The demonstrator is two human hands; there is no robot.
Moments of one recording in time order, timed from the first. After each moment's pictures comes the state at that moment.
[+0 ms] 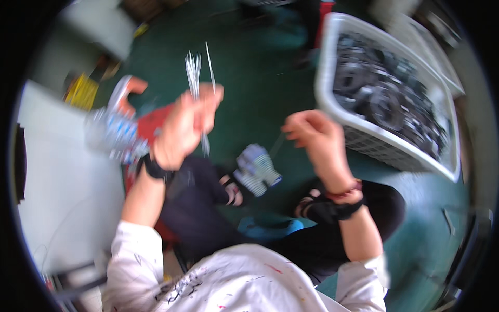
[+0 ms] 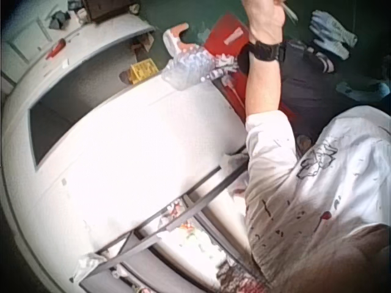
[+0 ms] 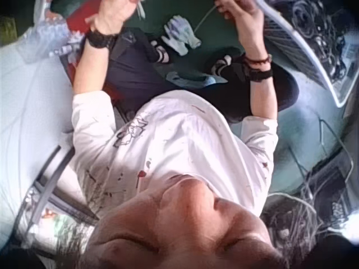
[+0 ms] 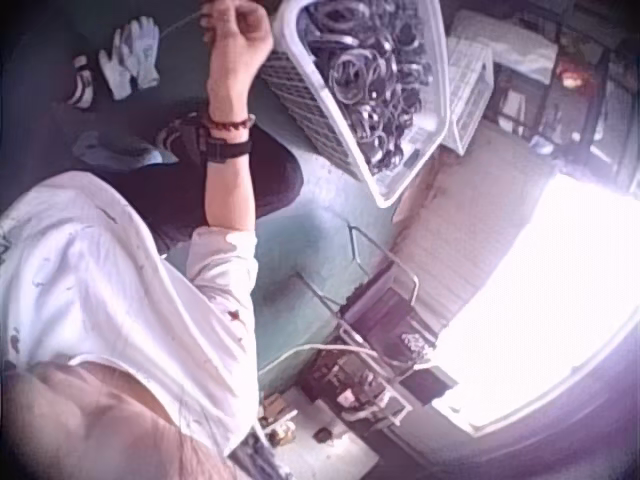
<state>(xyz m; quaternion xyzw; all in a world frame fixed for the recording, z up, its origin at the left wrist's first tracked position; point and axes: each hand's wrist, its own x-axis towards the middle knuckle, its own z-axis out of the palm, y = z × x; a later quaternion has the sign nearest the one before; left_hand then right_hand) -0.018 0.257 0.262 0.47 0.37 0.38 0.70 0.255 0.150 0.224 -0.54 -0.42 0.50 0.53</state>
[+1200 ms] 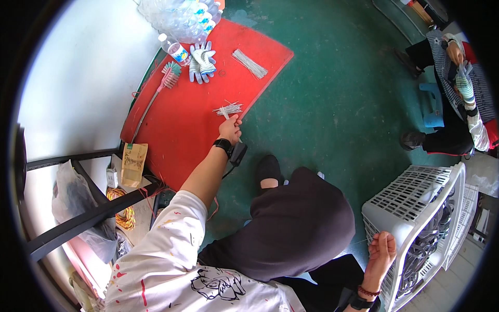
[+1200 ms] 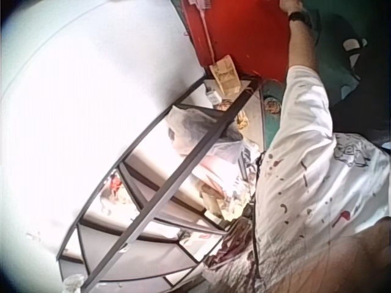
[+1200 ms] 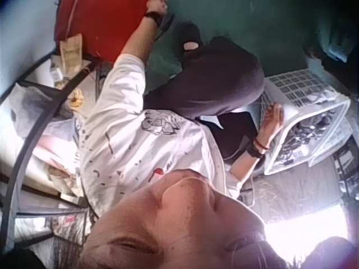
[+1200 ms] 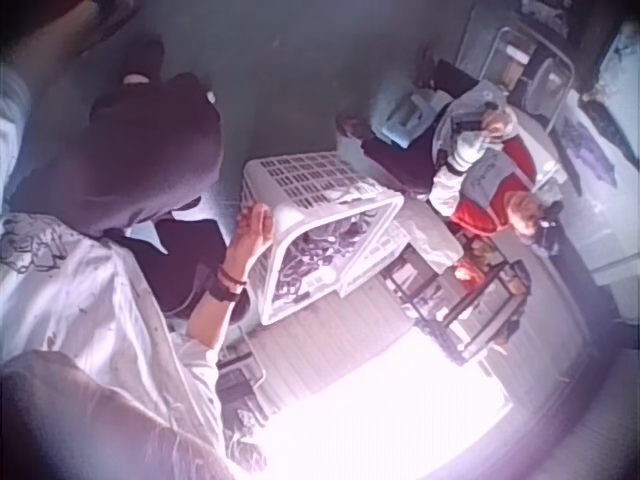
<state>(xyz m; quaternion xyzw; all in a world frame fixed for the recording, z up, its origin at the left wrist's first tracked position) -0.311 0.265 -0.201 -0.23 0.60 0.58 0.50 0.228 0.206 0.158 -0.69 -0.34 0.50 0.40</state>
